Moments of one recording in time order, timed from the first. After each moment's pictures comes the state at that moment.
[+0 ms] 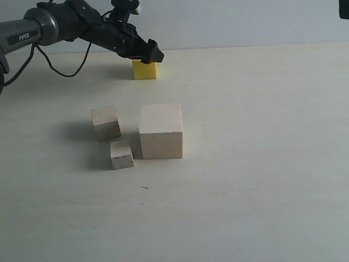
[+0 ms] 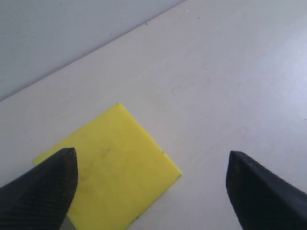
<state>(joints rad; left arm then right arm) -0.30 2.57 -2.19 -0.72 0.63 0.85 0.69 0.79 -1.03 0.00 0.87 0.23</state>
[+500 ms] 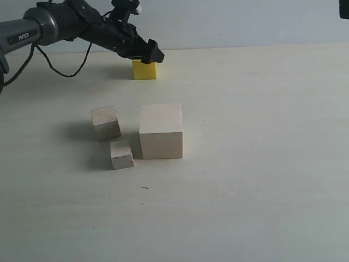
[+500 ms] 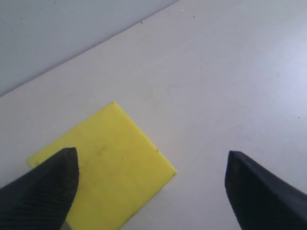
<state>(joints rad) -0.30 2.58 -2.20 -0.73 0.65 0.85 0.69 0.79 -1.03 0.00 0.87 0.23</state>
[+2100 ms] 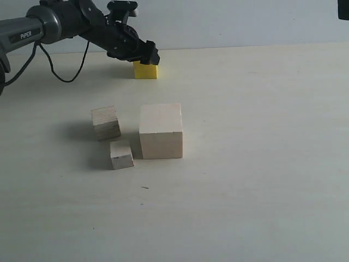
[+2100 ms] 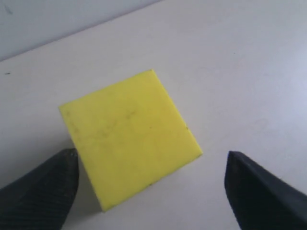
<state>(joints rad) -0.32 2.56 -2.19 -0.51 0.63 0.52 0.69 0.79 -1.03 0.02 0.87 0.23</state>
